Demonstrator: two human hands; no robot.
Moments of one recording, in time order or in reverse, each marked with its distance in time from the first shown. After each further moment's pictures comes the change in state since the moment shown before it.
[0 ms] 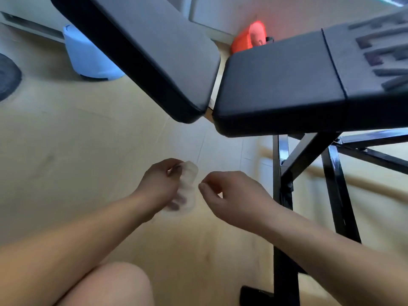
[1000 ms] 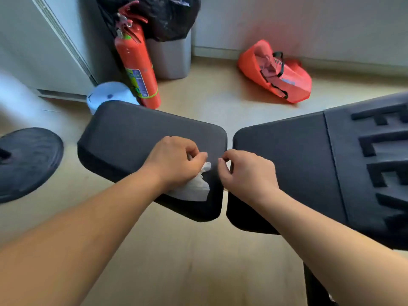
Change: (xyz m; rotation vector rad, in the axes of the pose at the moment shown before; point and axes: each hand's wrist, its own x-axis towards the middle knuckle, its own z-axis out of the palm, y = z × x) left_hand 0.099 0.257 -0.079 0.888 0.092 0.491; right_hand 0.167 -0.034 -0.151 -0.041 0.337 0.144
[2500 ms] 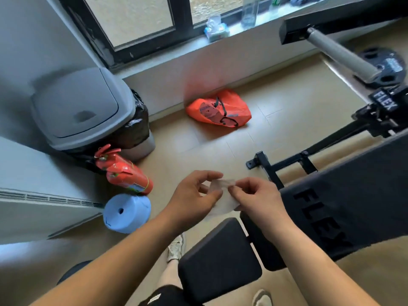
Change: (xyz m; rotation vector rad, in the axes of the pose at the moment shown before) left_hand 0.220 0.167 -0.350 -0.518 -0.572 0.142; right_hand 0.146 -0.164 -0.373 1.191 0.249 0.854
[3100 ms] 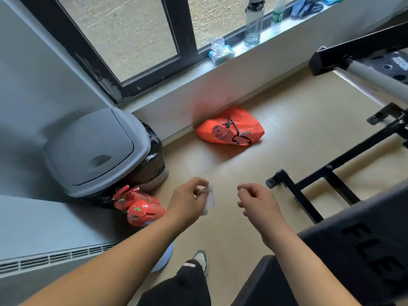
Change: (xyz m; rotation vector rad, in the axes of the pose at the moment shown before) left_hand 0.147 -0.046 -0.141 0.277 0.066 -0.063; right_hand 0.111 -0.073 0.117 0.048 0.135 0.137
